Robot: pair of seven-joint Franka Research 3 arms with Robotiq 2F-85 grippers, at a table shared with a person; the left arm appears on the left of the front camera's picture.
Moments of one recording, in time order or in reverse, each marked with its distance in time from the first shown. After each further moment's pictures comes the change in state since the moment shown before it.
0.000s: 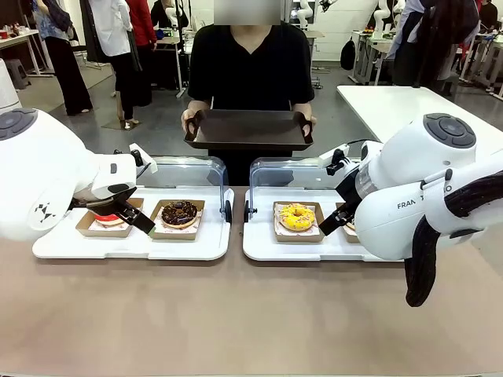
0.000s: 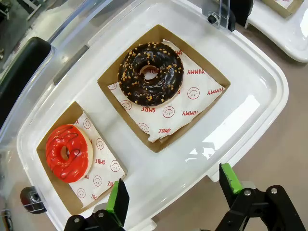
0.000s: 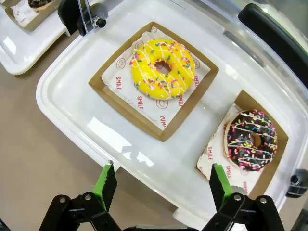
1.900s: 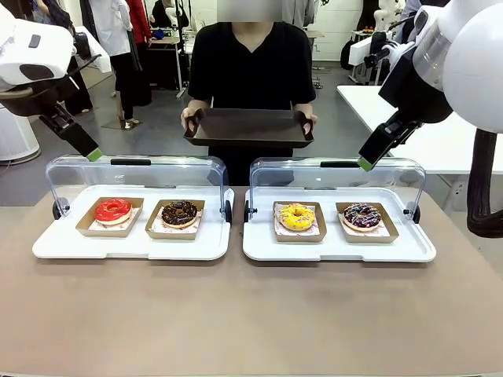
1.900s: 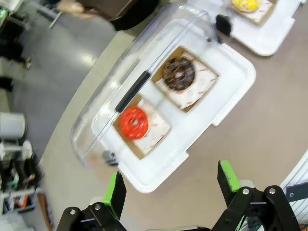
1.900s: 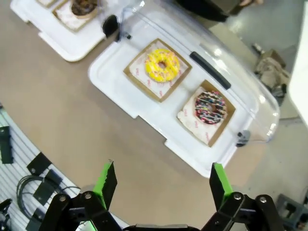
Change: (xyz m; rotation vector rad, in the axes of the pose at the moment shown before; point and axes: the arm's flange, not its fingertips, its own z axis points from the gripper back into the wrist) left arm 0.048 0.014 0.224 0.069 -0.003 -0.190; right arm 0.052 0.002 0.227 -0.008 0.072 0.062
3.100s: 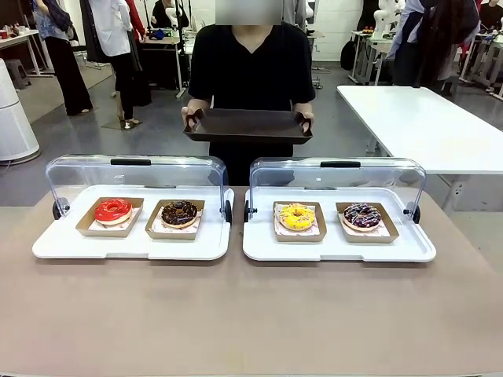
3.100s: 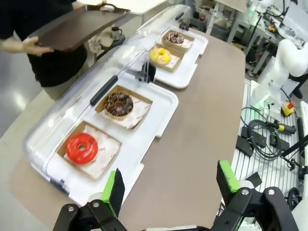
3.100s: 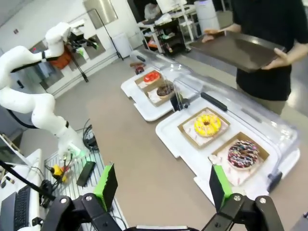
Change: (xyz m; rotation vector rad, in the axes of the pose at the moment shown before) left arm -0.185 0.176 -0.006 -0.630 -0.441 0.074; right arm -0.209 -0.221 0.006 0.625 -0.649 -0.120
